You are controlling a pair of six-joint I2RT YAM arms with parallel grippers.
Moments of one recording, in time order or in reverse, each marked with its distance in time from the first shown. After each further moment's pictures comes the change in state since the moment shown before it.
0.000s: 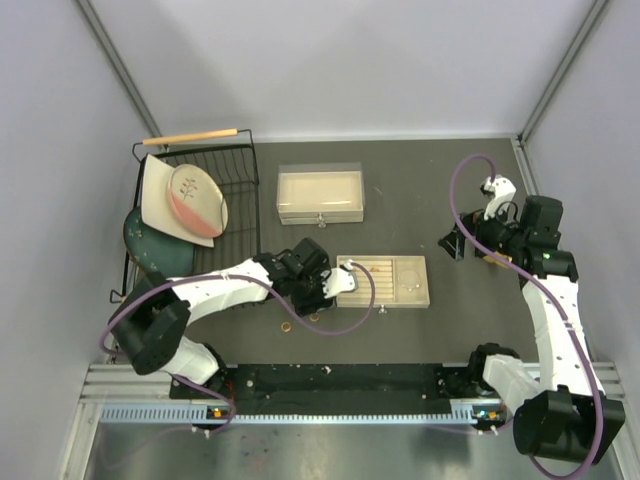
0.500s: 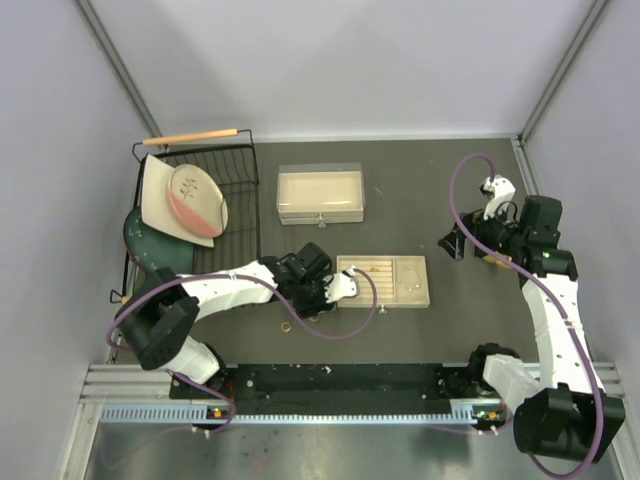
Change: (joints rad) left arm -0.023 0.045 -0.027 0.037 -0.003 0.014; right arm 0.000 0.008 0.000 -0.002 -0.002 -0.001
